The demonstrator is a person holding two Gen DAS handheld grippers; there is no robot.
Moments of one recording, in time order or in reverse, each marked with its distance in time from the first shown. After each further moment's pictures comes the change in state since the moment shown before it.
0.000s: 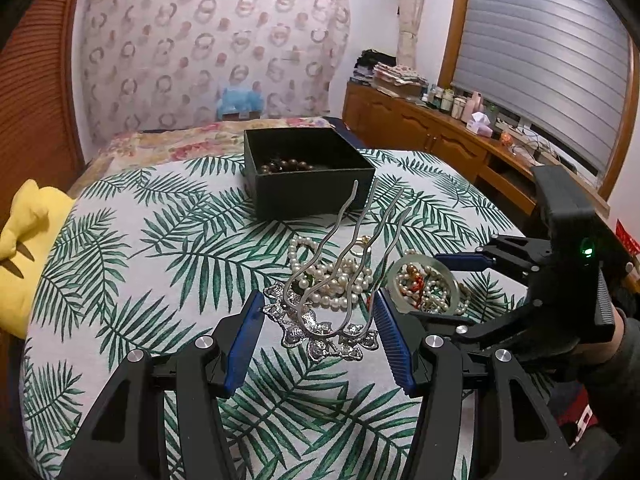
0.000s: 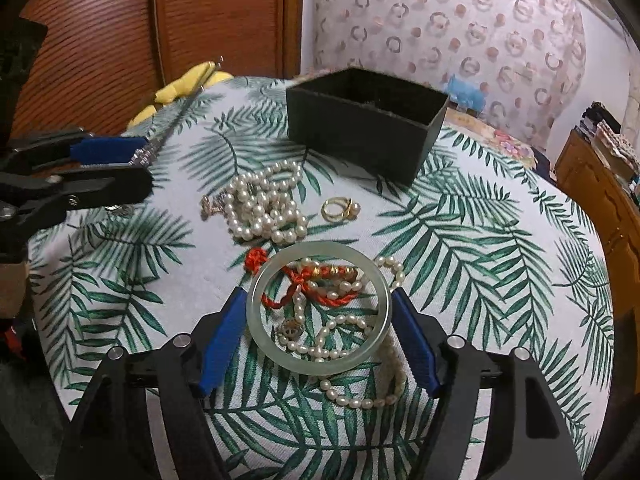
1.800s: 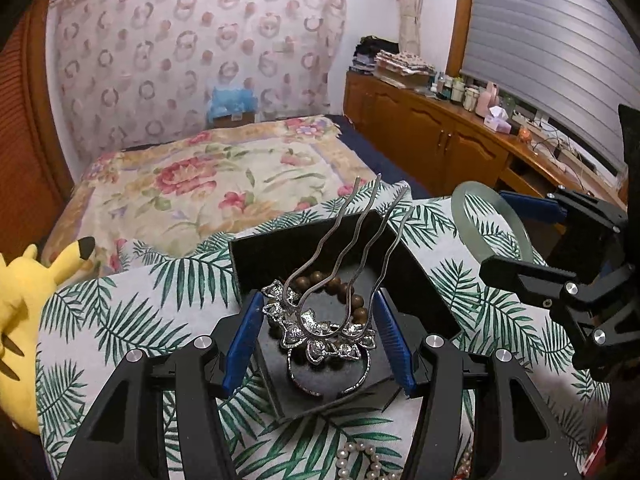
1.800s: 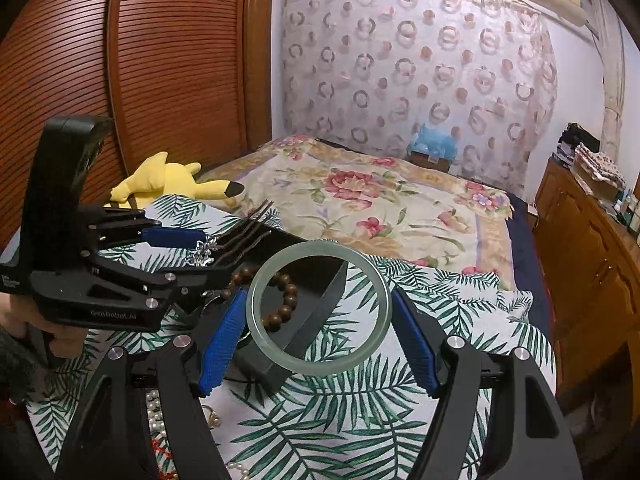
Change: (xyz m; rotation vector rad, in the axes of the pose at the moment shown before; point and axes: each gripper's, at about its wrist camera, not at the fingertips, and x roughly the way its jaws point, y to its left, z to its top) left arm 0.121 0.028 0.139 0.059 0.060 0.010; right arm 0.000 -0.112 0.131 0.060 -0.191 -0.047
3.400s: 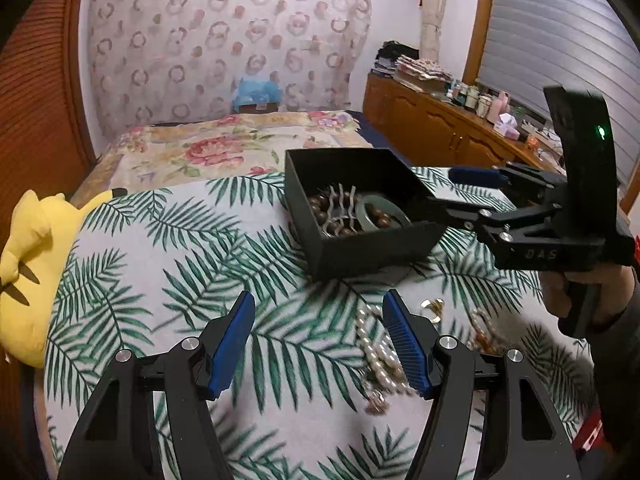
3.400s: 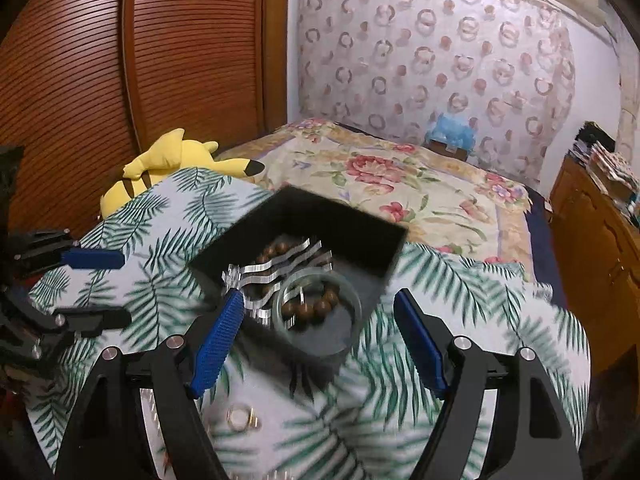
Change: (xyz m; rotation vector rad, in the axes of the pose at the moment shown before) left arm -0.073 0.014 -0.088 -0.082 -0.010 0.034; right arm 0.017 0.040 -0.023 -0.025 0.050 0.036
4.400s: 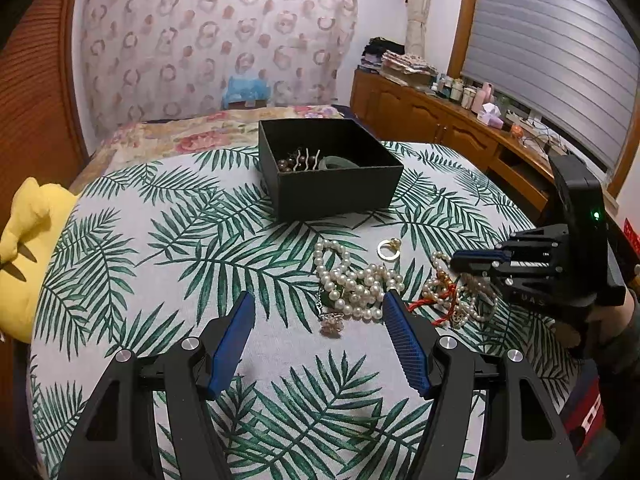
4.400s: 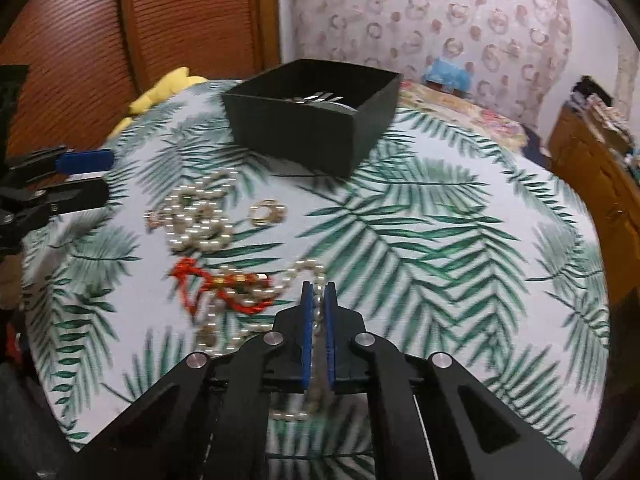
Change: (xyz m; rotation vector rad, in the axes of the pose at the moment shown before) left arm -0.026 -0.025 -0.045 0.021 0.007 -0.028; right arm -0.029 0.017 -0.107 0.038 0.190 -0.016
